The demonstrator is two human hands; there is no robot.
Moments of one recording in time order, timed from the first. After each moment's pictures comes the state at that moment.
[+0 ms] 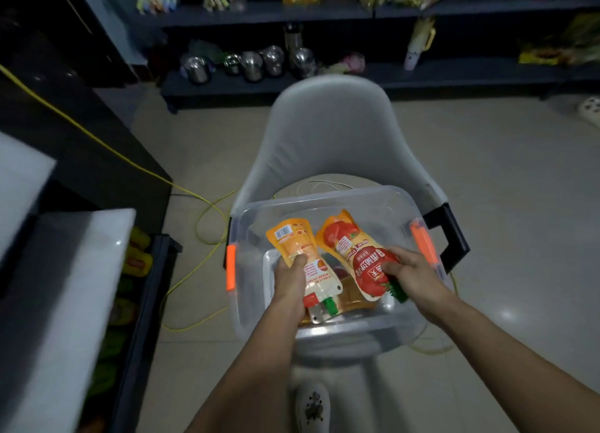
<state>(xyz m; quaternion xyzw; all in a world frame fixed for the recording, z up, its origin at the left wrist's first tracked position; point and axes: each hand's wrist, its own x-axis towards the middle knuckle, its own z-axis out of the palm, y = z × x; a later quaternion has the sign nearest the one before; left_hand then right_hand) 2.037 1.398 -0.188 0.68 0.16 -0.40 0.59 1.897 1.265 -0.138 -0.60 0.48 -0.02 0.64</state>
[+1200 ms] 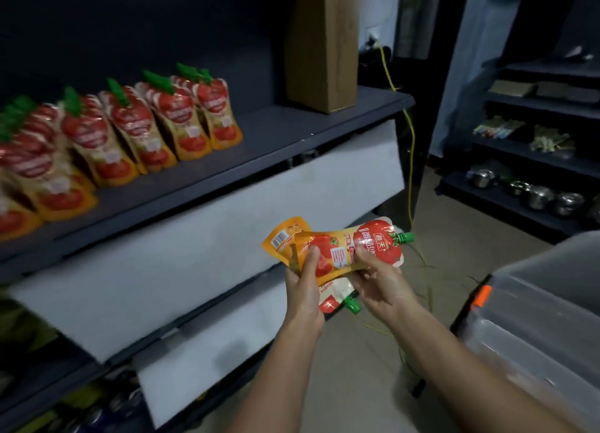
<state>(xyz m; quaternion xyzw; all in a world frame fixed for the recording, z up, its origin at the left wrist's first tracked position) 1.869 1.857 0.110 0.46 0.25 0.07 0.85 1.894 1.744 0.127 -0.37 0.17 0.15 0.90</state>
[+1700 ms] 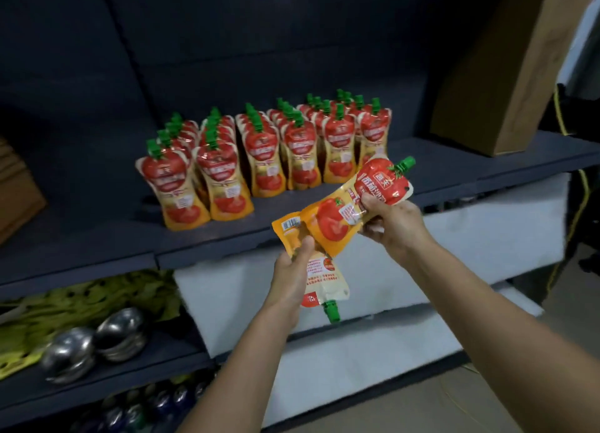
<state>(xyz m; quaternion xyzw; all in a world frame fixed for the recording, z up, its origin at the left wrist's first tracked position) 1.843 2.123 0.192 0.60 0.30 0.17 0.72 1.973 2.006 0.229 -0.57 -0.10 0.18 0.80</state>
